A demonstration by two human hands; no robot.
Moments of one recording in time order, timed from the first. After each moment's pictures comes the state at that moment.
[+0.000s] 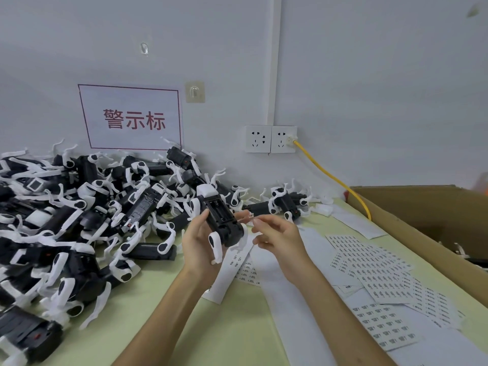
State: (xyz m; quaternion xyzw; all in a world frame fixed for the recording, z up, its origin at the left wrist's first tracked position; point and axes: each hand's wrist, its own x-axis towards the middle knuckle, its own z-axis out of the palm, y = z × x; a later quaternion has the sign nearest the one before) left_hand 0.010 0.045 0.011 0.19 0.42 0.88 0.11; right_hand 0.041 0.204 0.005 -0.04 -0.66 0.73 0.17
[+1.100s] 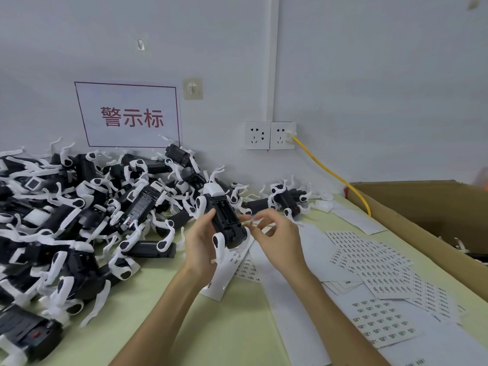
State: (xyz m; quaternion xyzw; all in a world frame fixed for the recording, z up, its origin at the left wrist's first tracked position) left_hand 0.011 0.045 0.010 0.20 0.46 0.85 0.11; right_hand 0.035 0.200 -0.006 -0.04 -0.82 0.47 0.32
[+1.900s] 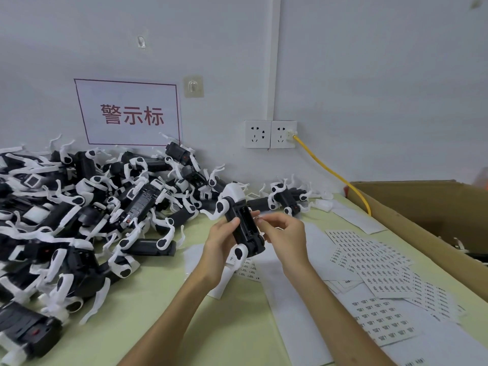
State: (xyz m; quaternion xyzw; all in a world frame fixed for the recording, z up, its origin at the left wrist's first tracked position) left_hand 0.011 0.061 -0.005 0.26 0.53 0.80 0.12; right_hand 0.036 0.201 -0.003 -0.10 -0.71 0.63 0.31
